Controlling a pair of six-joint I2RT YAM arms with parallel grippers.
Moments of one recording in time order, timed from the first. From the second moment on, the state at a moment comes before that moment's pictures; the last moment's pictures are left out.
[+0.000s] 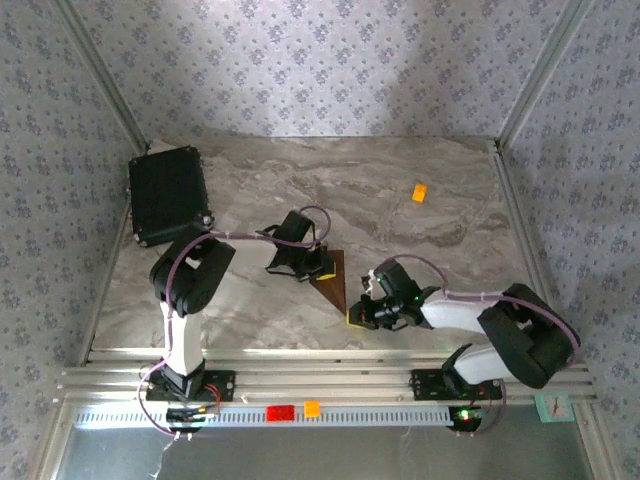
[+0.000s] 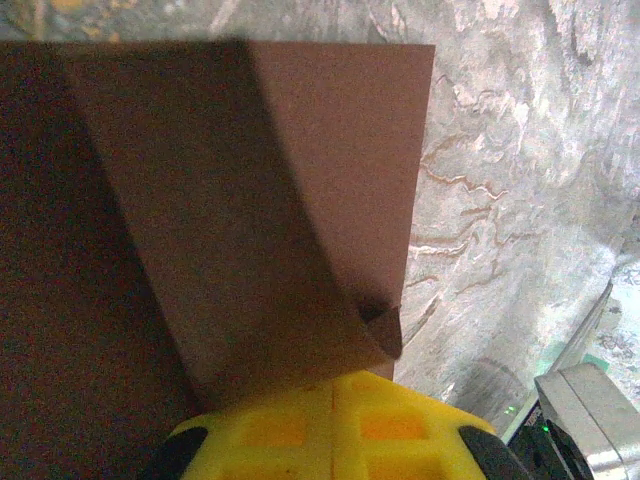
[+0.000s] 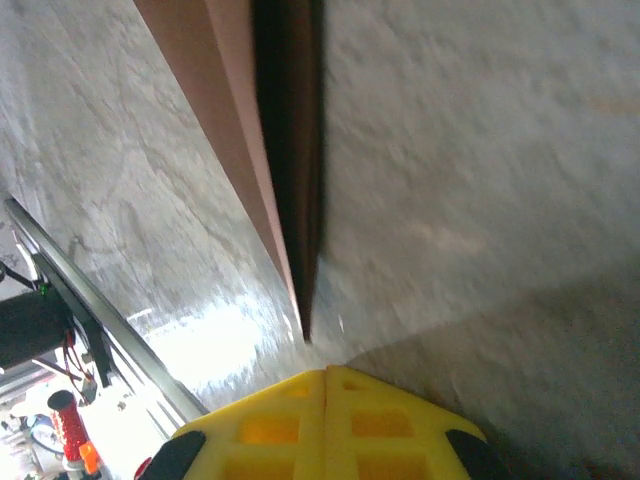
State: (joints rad) left arm -0.66 1.95 1.04 -0.08 0.59 -0.84; right arm 0.68 1.35 0.36 0.03 -0.57 0.85
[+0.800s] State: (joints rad) left arm -0.66 1.95 1.04 -0.08 0.59 -0.85; right arm 0.63 1.66 0.75 -0.09 -0.55 0.86
